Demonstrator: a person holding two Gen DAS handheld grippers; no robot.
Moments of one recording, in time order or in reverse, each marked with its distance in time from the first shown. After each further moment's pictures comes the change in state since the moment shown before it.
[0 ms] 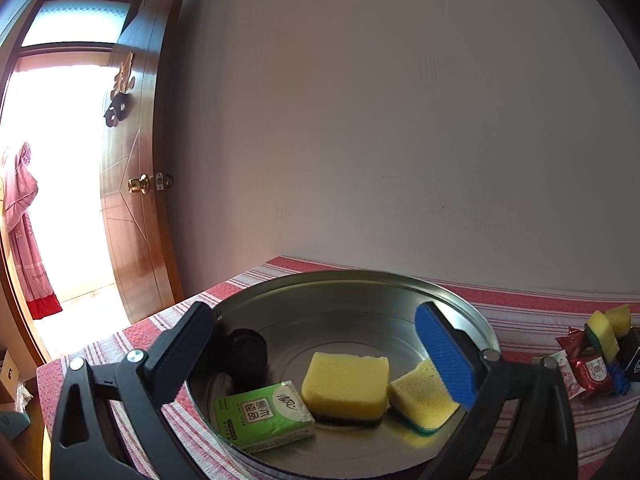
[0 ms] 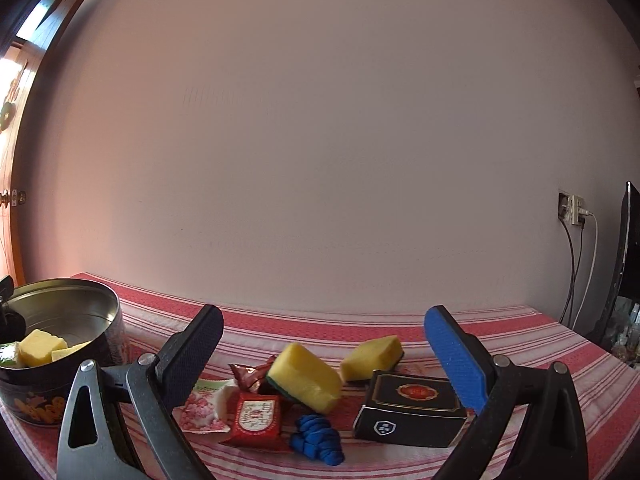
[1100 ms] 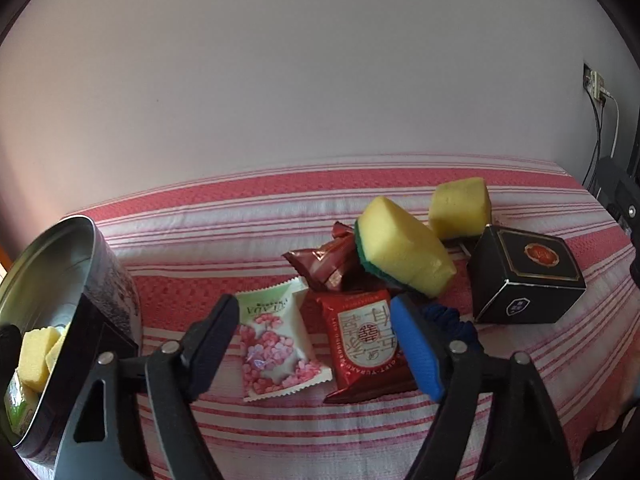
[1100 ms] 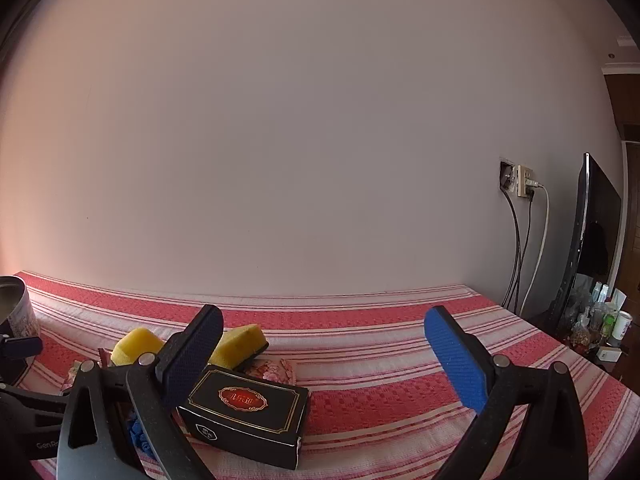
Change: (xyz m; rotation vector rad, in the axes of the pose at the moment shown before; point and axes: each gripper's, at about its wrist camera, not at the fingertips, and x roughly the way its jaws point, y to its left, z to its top) left arm 0.017 -0.237 -0.039 0.309 0.475 -0.513; right arm 0.033 -0.102 -0.009 0.035 0.098 -0.180
